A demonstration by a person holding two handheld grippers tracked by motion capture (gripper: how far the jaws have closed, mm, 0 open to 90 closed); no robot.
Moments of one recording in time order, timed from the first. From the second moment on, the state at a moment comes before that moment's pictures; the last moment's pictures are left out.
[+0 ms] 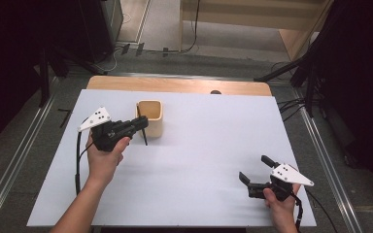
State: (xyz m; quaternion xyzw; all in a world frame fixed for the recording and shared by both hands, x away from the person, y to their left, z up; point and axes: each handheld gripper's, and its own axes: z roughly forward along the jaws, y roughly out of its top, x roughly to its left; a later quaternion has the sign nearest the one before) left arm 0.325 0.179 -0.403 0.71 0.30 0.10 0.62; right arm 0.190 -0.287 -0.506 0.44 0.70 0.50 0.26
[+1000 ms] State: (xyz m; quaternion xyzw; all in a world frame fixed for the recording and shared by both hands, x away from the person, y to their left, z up) left arm 0.354 0.168 -0.373 0.70 0.30 0.14 0.63; right arm 0.191 -0.286 -0.507 0.44 0.70 0.50 0.26
